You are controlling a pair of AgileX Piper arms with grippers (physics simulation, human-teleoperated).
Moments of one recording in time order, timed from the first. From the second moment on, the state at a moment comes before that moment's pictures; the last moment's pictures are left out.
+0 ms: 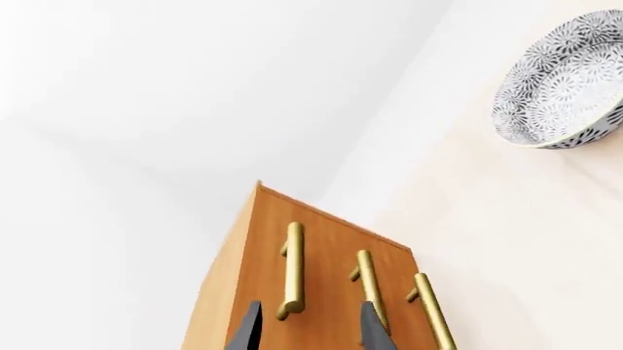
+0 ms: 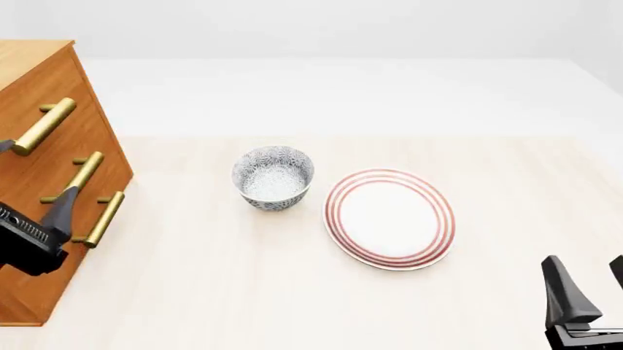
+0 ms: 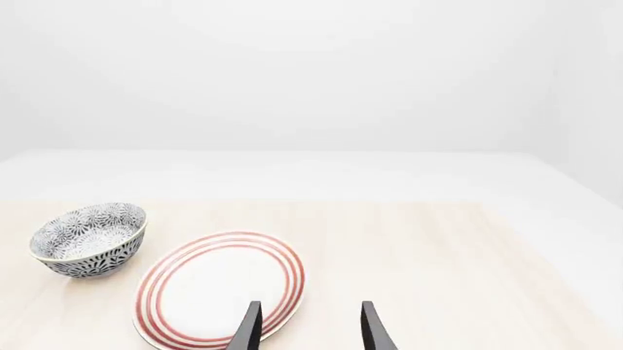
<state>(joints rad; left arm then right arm) 0.01 0.58 -0.39 -0.07 1.07 0.00 0.01 0.00 0.00 -0.01</state>
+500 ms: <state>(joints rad) 0.02 0.69 -0.36 -0.23 1.28 0.00 0.01 0.00 0.00 -0.01</state>
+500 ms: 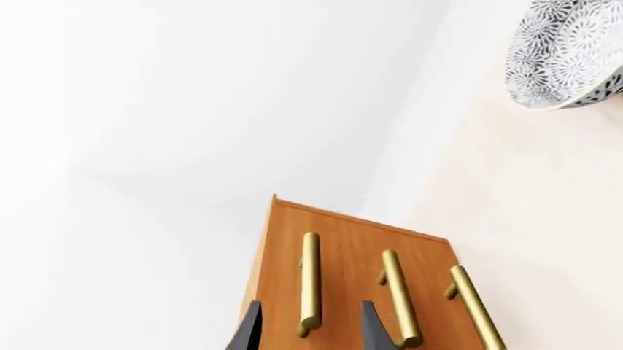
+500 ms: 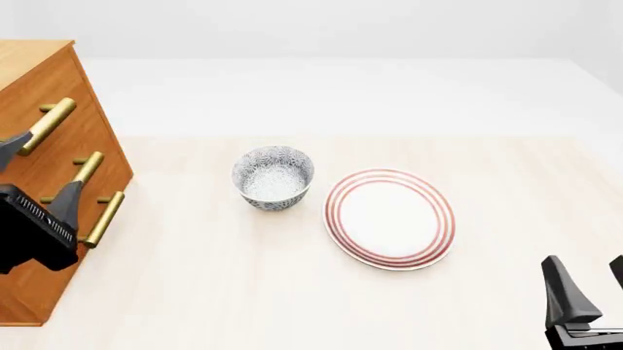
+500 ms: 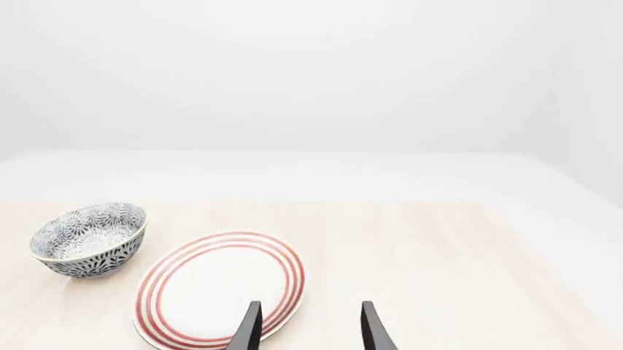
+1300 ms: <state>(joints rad) 0.07 0.94 -0.27 -0.61 1.52 0.00 0.01 0.00 0.00 -0.01</state>
